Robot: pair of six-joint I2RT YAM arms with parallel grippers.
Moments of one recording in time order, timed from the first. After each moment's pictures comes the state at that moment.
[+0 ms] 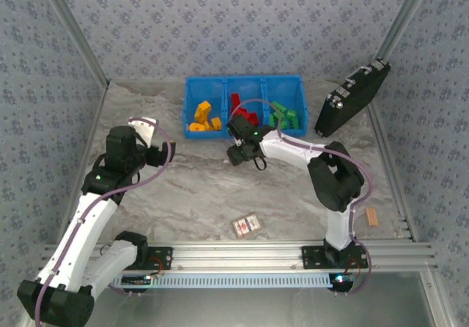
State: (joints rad) left arm -0.27 0.84 0.86 -0.56 -0.04 0.04; right arm 0.73 1.92 1.38 -0.59 0.15 0.19
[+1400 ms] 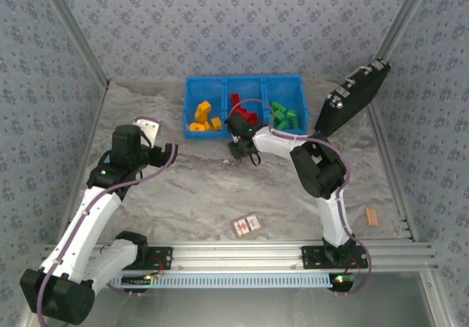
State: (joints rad) left arm -0.27 0.90 0.85 -0.55 -0.04 0.04; right arm 0.69 2.09 1.48 -0.52 0.14 0.16
